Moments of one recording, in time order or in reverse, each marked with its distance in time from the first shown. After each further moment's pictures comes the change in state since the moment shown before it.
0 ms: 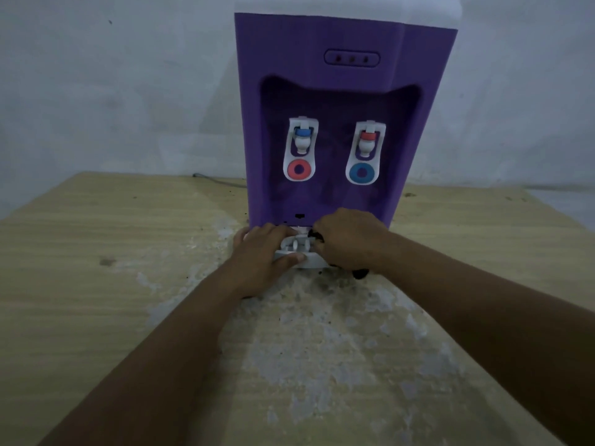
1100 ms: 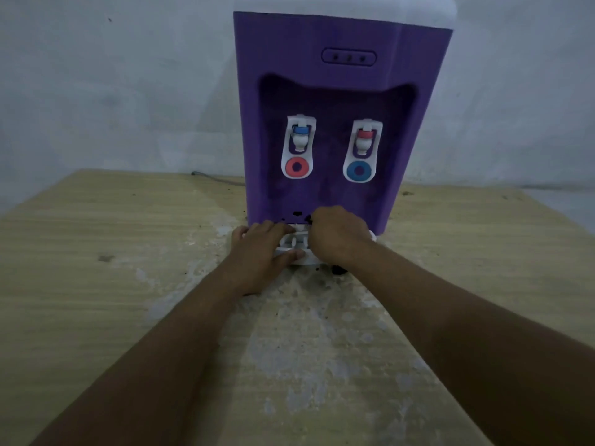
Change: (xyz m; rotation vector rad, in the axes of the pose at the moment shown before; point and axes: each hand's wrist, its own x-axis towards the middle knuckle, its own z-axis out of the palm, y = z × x) left_hand -0.002 0.005 0.003 0.047 0.033 0.005; right_hand 0.000 -0.024 0.004 0.224 0.113 0.284
